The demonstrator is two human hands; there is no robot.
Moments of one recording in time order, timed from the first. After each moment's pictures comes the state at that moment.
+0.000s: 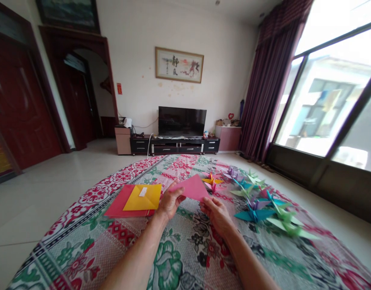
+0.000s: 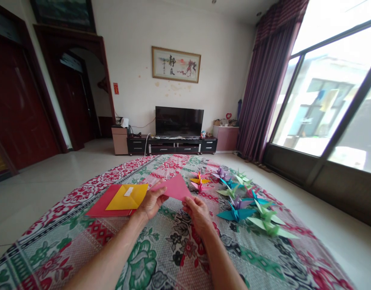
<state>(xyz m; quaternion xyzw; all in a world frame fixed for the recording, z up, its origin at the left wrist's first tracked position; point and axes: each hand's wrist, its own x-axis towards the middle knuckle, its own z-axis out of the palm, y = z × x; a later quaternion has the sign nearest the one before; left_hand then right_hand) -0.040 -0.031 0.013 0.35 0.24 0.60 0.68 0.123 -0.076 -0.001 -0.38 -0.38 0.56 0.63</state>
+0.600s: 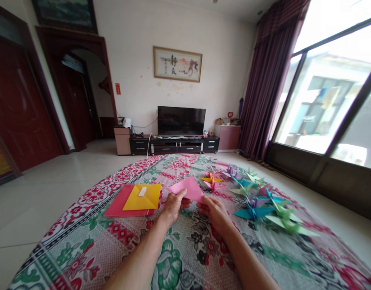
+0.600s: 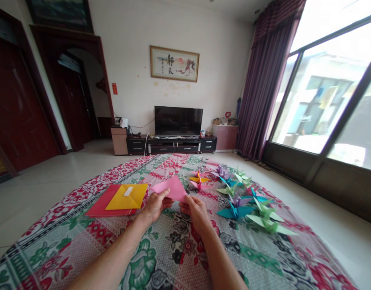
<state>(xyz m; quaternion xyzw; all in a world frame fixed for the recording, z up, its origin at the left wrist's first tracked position) -0.026 -0.035 0.004 0.40 0.37 0.54 0.64 0.121 -0.073 -0.002 -0.42 -0.38 0.56 0.60</state>
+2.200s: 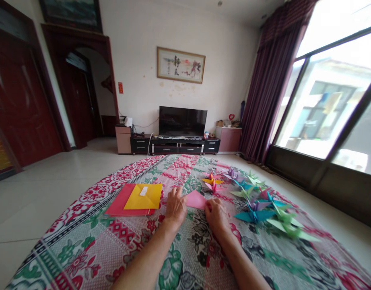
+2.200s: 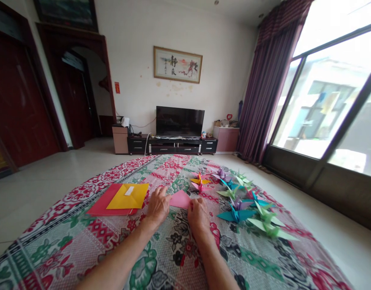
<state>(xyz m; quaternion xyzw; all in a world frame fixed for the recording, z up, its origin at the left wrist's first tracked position) -0.030 -0.043 0.000 0.79 0.52 0.31 -0.04 0.127 -0.077 -0.005 -0.69 -0.65 -0.03 0.31</state>
